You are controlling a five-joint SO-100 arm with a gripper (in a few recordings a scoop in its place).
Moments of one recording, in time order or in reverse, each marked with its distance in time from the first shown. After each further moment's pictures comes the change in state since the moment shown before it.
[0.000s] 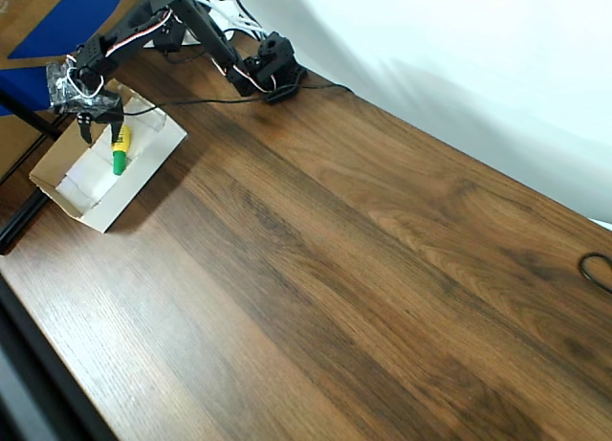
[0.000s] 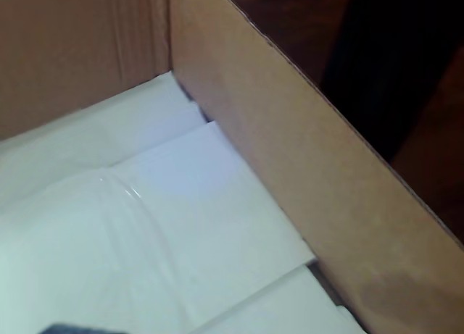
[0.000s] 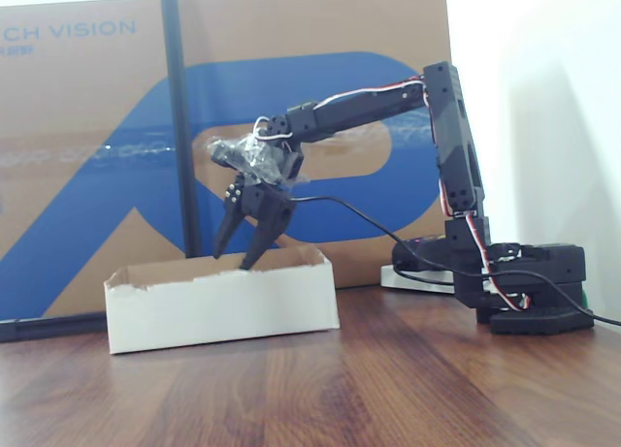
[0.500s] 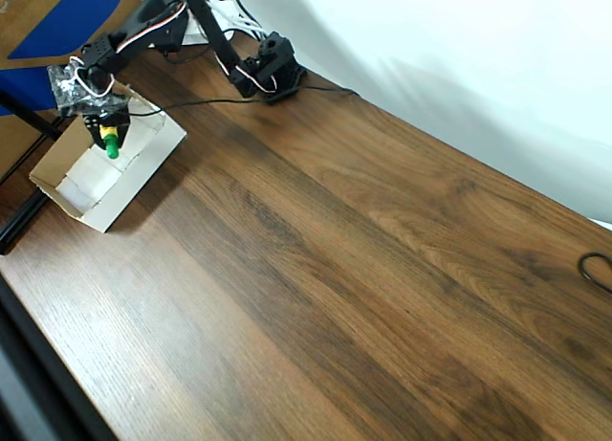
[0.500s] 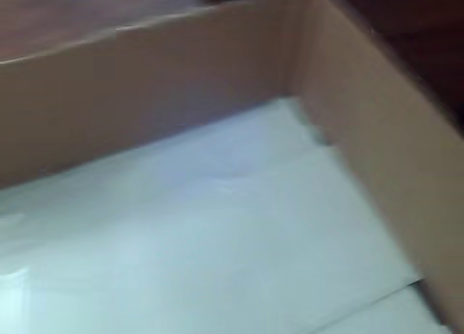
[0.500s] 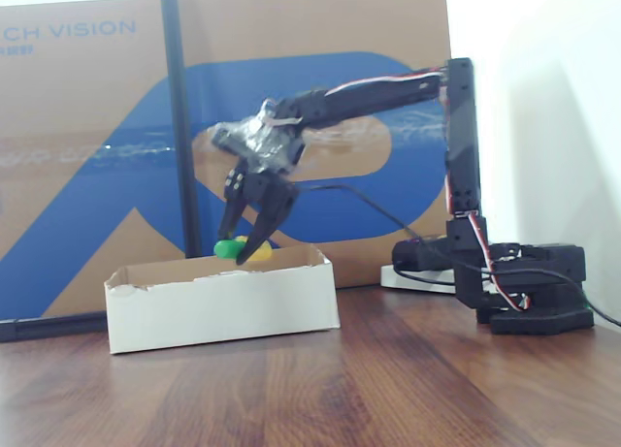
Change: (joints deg) arm -4.2 5.5 4.0 0.0 -2.4
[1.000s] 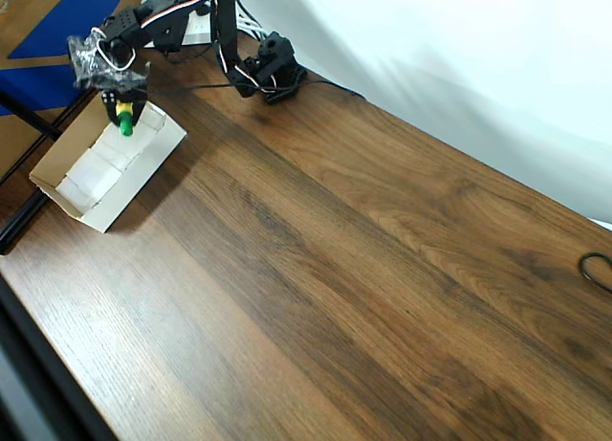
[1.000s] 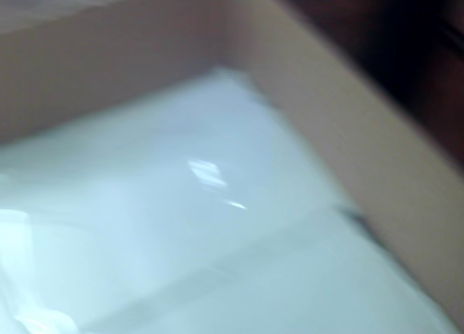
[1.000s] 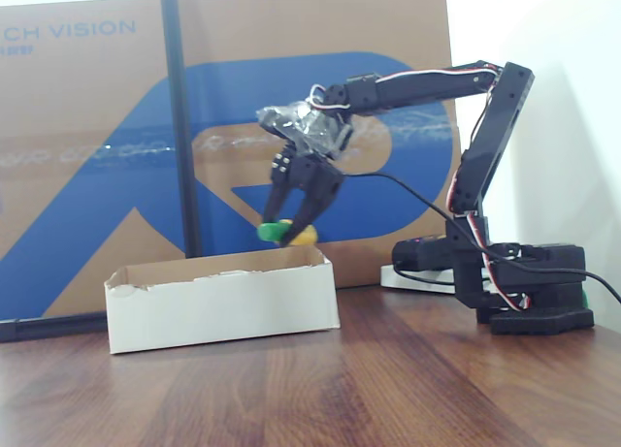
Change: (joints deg) arm -1.5 25.0 20.2 2.5 0.7
